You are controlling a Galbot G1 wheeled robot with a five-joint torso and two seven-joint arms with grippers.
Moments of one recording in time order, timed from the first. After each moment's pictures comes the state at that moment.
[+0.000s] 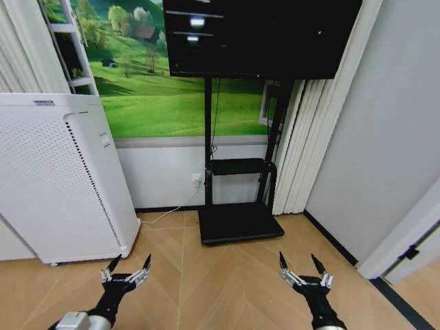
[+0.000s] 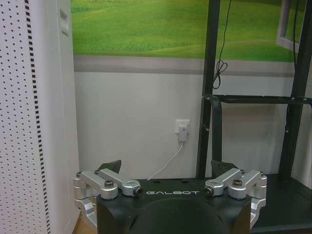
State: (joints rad) left arm 1.95 -1.26 -0.76 -2.43 -0.41 0.14 -0.06; right arm -1.98 1.47 0.65 2.38 0.17 0.14 0.07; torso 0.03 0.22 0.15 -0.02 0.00
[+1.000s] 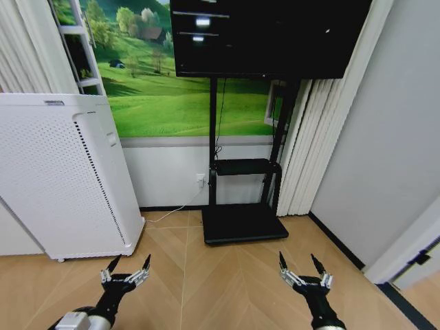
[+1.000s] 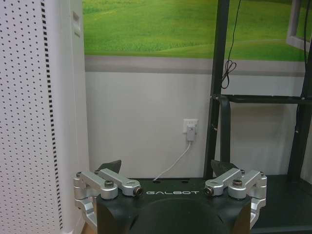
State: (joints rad) left arm 1.95 -1.26 -0.76 -2.43 -0.41 0.14 -0.06; right arm -1.98 1.47 0.65 2.38 0.17 0.14 0.07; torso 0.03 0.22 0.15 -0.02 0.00
